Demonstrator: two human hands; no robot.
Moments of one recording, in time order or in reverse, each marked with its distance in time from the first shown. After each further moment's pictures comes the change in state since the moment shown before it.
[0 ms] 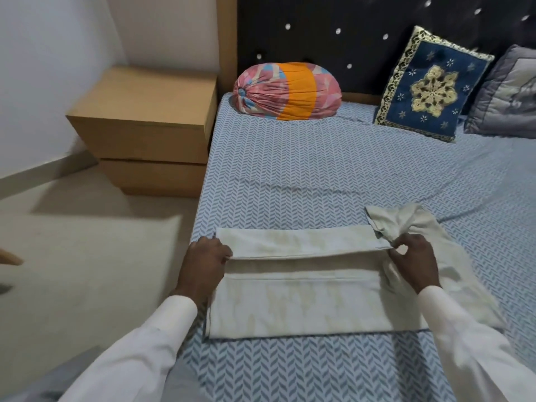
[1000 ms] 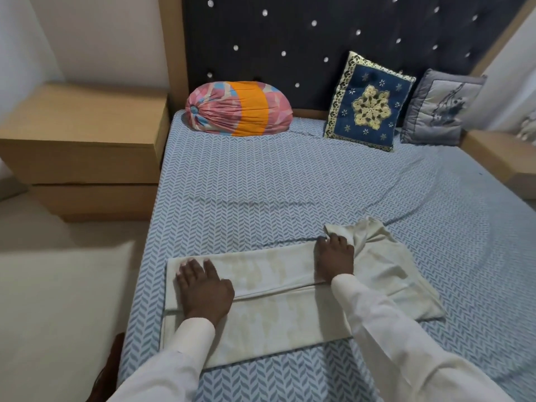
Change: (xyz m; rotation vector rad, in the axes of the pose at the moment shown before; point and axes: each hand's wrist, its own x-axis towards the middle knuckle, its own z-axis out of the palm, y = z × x) left_hand 0.023 0.092 0.056 0.085 -0.391 -0.379; right_hand 0.006 -0.050 0.053 -0.574 -0.103 -0.077
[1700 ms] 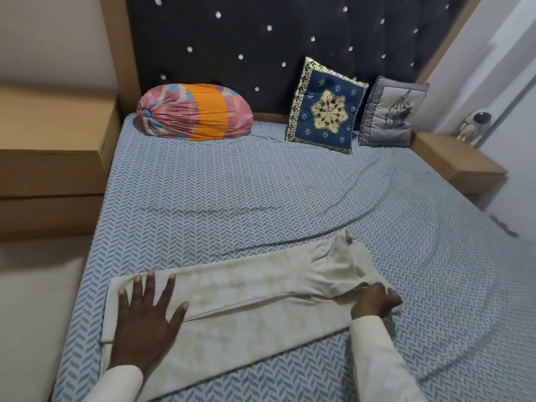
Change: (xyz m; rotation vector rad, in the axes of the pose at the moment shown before) left_hand -0.007 -0.038 0.027 -0.012 0.213 0.294; right_hand -0.059 0.130 0.000 1.555 0.760 1.327
